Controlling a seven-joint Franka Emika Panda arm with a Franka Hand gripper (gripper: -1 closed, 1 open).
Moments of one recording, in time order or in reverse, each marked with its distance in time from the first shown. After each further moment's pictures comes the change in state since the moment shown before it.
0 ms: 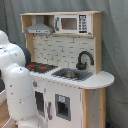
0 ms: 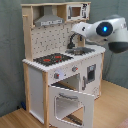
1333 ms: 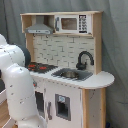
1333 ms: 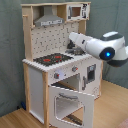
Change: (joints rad) arm 0.020 0.002 -0.002 -0.200 -0.311 0.130 0.135
